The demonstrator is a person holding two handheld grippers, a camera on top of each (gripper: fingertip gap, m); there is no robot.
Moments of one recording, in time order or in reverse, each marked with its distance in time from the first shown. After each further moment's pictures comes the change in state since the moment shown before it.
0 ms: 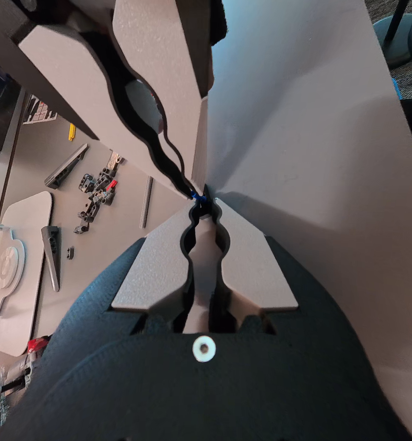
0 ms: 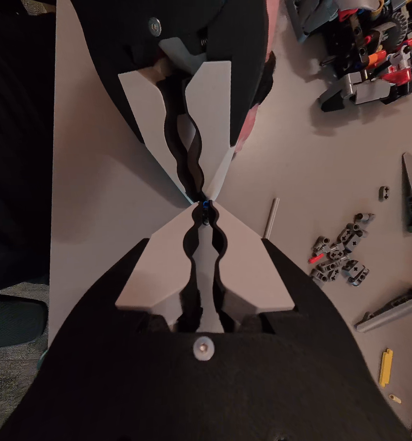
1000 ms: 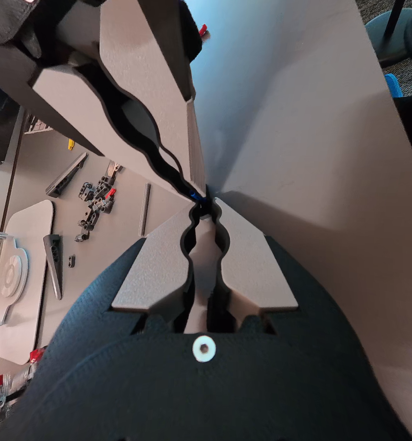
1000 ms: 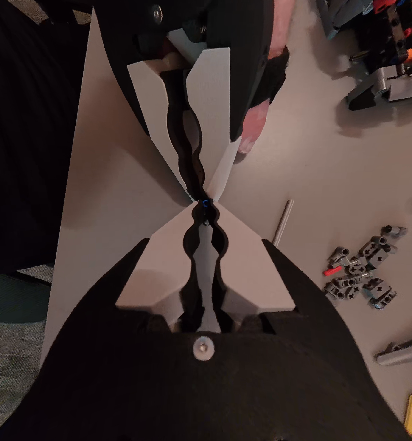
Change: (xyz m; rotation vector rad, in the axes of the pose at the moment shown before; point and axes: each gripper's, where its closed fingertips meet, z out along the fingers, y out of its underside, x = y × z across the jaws) left arm 0.003 -0.005 0.003 0.005 0.001 0.031; right arm -0.006 0.007 0.001 0.050 -0.137 -0.022
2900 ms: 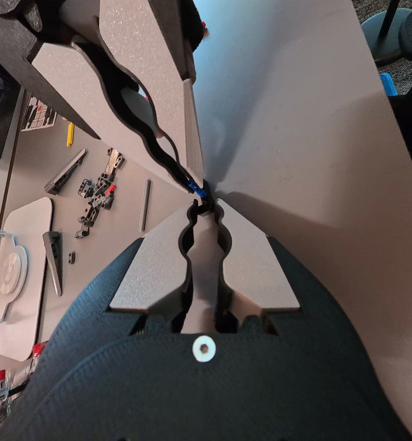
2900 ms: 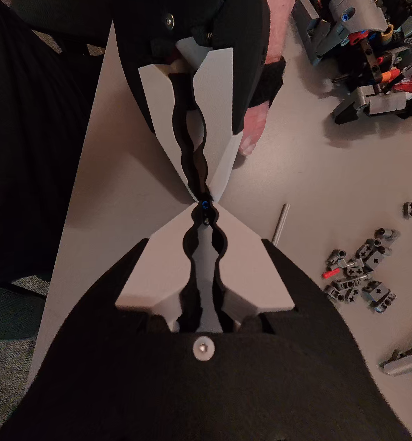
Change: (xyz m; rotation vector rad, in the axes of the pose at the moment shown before) left arm 0.000 0.002 -0.005 -0.006 0.013 -0.003; right arm -0.001 -0.004 -0.006 0.105 0.008 -0.009
